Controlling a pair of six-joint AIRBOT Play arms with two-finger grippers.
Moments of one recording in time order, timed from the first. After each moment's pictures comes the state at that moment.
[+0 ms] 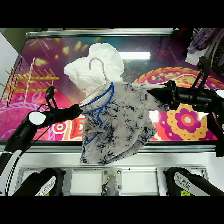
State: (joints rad) left arm -0.10 -0.95 0.62 0.85 -0.72 -1.55; right arm -0.22 -1.17 0.92 -0.02 1.54 0.10
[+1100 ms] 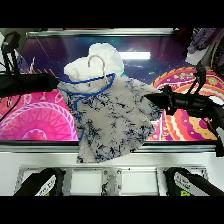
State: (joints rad) left arm -0.05 -0.95 1.31 1.18 -1.21 -1.49; right arm -0.19 -1.17 0.81 0.09 1.57 -0.01
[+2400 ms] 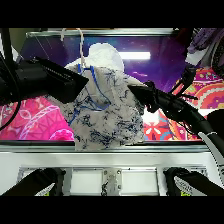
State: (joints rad) left arm -0.63 -0.95 1.68 1.52 -1.34 -1.68; right arm 0.13 -1.17 0.74 0.54 1.41 -0.18
